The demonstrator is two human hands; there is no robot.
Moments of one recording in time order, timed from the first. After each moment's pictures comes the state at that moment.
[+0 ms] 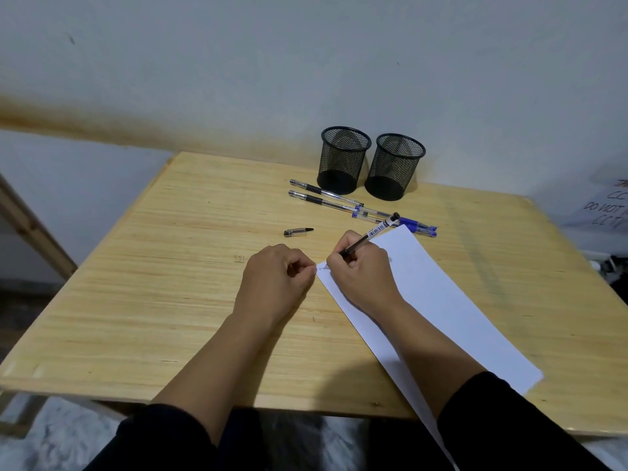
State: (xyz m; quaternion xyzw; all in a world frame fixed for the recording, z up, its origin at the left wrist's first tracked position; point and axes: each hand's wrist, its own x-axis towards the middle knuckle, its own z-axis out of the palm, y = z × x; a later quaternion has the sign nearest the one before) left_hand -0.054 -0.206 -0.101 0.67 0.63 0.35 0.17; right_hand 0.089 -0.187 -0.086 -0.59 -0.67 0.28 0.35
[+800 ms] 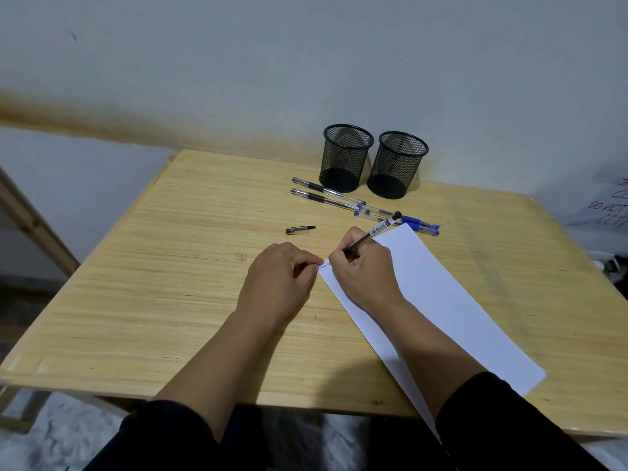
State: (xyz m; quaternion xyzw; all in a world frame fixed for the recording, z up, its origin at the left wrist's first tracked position) left_hand -0.053 -0.206 -0.105 0.69 0.61 0.34 0.17; right_hand 0.088 -0.188 -0.086 -0.58 -0.68 0.25 0.38
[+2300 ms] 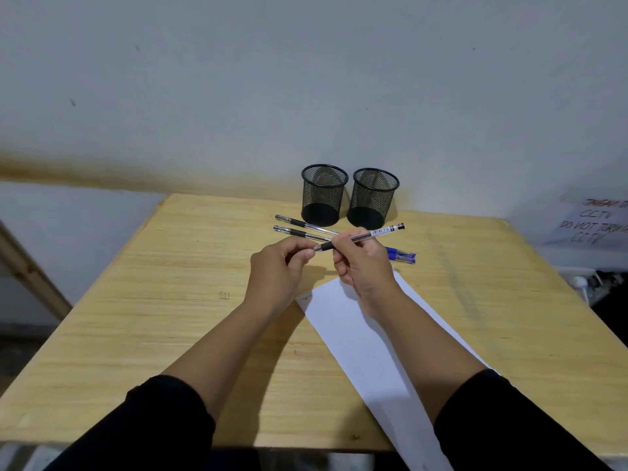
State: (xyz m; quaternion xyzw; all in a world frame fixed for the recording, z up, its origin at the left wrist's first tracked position) left_hand -0.026 -0.175 -0.055 0.60 0.59 0.47 0.27; right_hand 0.105 -0.168 -0.037 -0.48 -0.44 0.54 0.53
